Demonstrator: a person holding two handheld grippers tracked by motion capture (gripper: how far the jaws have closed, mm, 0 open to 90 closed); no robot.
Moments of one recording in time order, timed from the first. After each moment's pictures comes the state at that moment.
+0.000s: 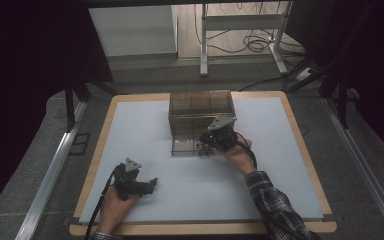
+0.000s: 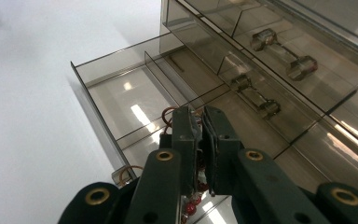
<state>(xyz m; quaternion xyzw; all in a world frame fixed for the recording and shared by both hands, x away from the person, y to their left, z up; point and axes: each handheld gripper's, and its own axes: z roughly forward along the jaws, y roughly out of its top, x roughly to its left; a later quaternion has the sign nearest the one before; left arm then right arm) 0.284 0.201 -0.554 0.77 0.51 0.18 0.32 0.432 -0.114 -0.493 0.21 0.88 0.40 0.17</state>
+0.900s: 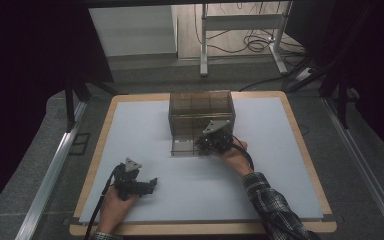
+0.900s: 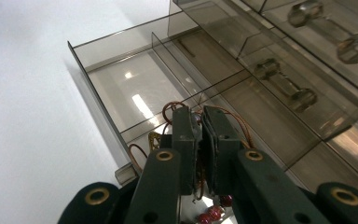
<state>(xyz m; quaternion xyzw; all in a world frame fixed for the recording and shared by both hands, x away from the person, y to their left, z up) 0.284 0.201 -0.554 0.77 0.51 0.18 0.32 0.433 -0.103 -0.508 0.20 0.89 0.38 0.17</state>
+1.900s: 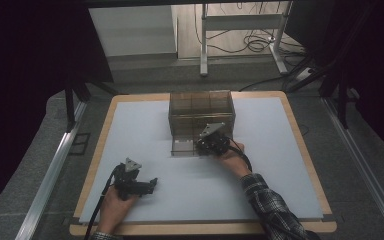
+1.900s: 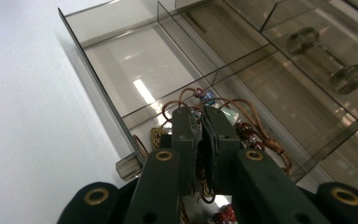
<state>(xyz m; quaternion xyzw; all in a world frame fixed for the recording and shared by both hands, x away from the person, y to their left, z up) 0.284 0.200 -0.554 0.77 0.51 0.18 0.32 0.434 -0.095 -0.523 0.21 0.90 0.35 0.16</state>
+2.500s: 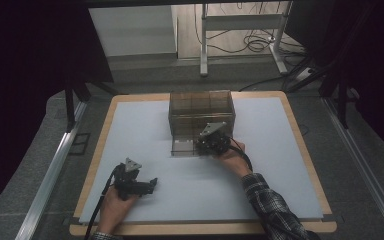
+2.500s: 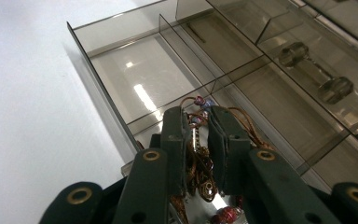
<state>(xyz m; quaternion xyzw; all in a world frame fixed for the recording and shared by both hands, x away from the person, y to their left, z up) 0.284 0.200 -0.554 0.77 0.51 0.18 0.32 0.431 -0.096 -0.516 0.20 0.90 0.36 0.16</state>
